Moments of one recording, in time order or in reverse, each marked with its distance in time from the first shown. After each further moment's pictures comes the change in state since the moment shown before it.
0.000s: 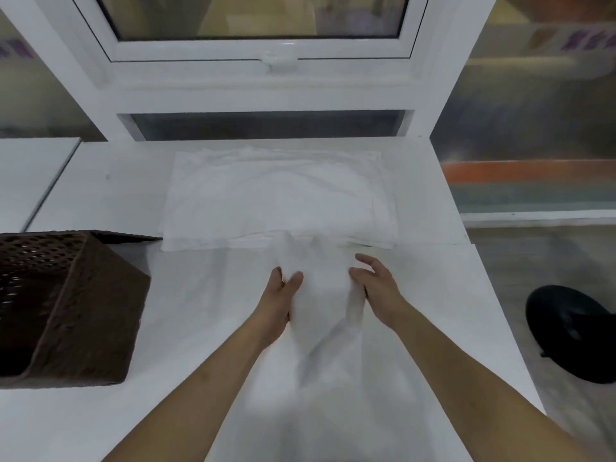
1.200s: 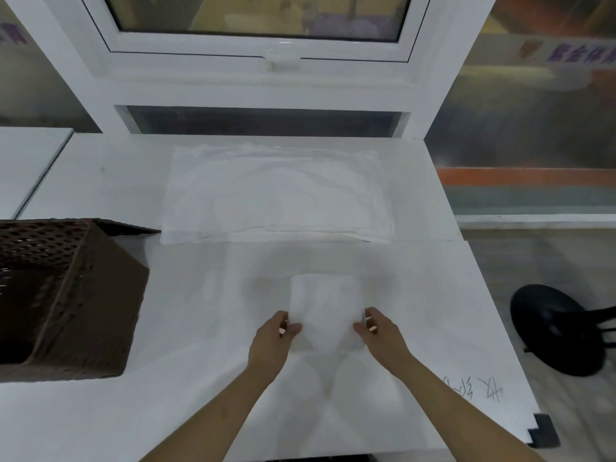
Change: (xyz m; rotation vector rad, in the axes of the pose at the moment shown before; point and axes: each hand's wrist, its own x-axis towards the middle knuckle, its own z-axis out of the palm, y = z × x) left_hand -0.031 -0.098 -0.054 0.748 0.190 0.054; right_hand -0.073 0.085 -0.014 -0.752 0.071 -0.051
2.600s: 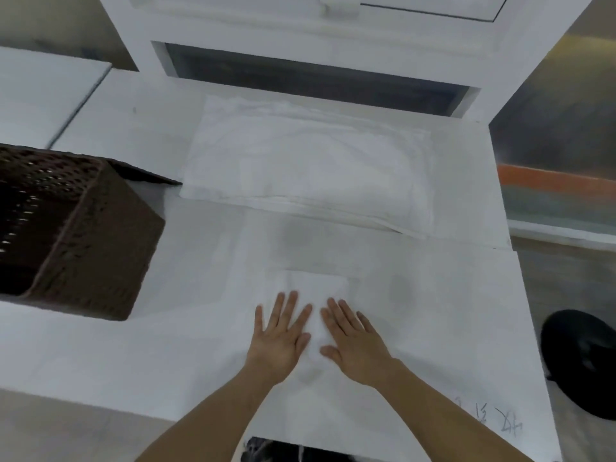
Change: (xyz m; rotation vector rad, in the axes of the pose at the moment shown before) left_hand 0.002 -0.069 0.048 0.936 -0.014 0.258; right_hand 0.040 0.040 0.064 -1.000 -0.370 -0.605
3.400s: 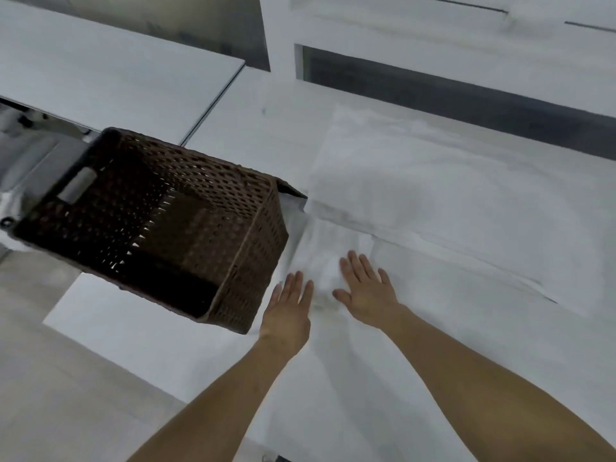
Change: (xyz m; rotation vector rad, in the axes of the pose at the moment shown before) left_hand 0.010 -0.248 -0.075 0.076 -0.054 -0.302; right_hand 0.269 -0.172 -0.103 0.031 -0.063 0.005
